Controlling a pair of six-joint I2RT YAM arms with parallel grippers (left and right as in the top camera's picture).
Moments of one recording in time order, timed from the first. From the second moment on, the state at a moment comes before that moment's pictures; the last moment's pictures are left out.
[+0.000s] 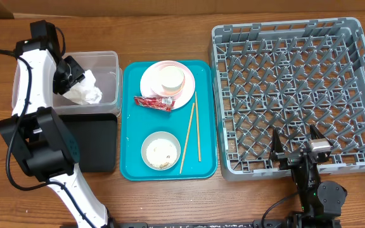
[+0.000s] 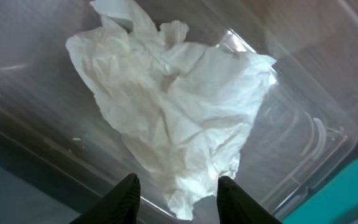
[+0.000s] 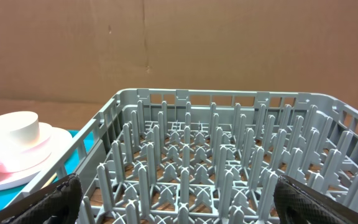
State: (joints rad) left arm 0.27 2.14 1.87 -1.10 -0.03 -0.47; right arm -0.09 0.01 0.02 -0.02 -0.21 -0.01
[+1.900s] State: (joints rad) left arm -0.31 1.90 1.73 -1.27 0.07 -1.08; right arm -0.09 0.01 0.02 -0.02 -0.21 -0.01
